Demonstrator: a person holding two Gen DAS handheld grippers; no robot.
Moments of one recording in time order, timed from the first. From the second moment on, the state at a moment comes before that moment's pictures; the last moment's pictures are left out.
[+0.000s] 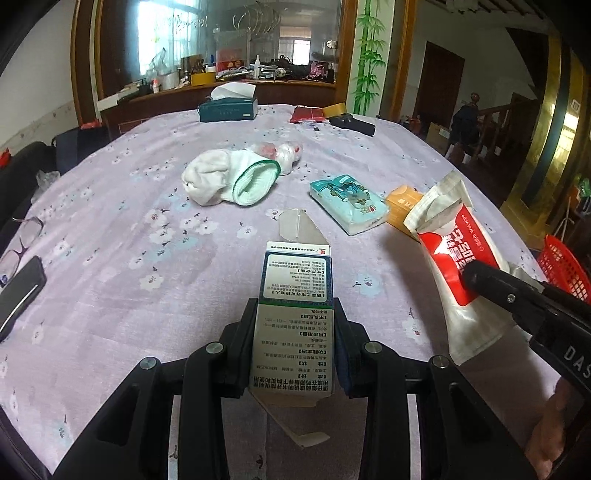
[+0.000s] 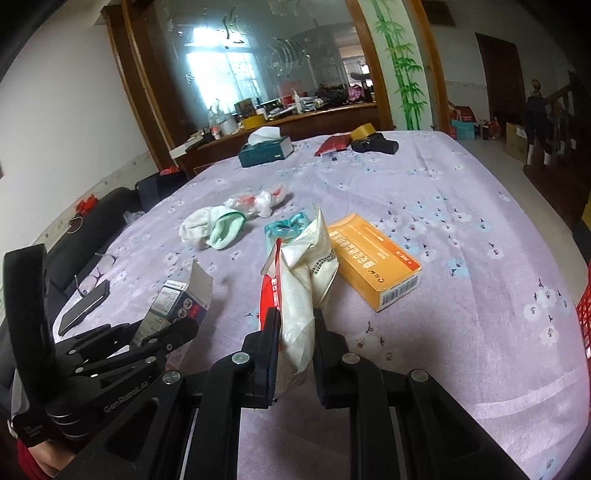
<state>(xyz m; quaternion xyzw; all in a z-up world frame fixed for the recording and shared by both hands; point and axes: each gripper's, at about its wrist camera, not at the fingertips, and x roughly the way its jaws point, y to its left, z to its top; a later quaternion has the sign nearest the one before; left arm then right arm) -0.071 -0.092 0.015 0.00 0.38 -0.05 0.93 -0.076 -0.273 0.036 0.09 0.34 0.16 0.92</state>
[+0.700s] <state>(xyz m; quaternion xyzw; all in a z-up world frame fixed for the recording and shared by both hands) -0.076 -0.097 0.016 0.02 0.36 -0.05 0.93 -0.077 -0.275 0.036 0.10 0.33 0.17 0.92</state>
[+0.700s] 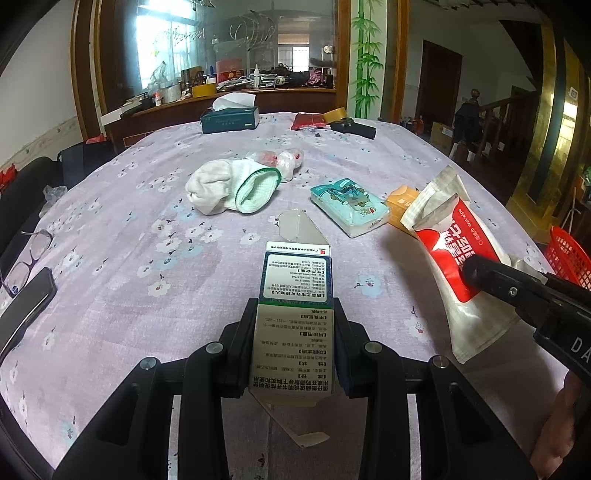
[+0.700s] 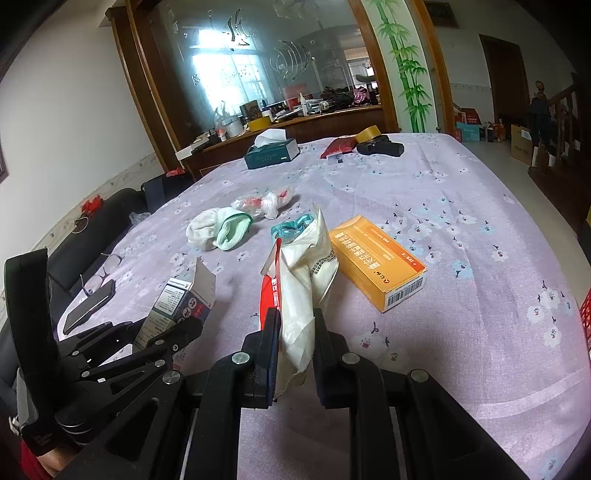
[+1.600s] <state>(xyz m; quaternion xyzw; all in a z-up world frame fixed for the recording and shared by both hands) -0.077 -0.097 0.017 0.02 0.36 -0.05 0.93 -0.076 -0.274 0.033 0.10 0.33 0.17 0.92</state>
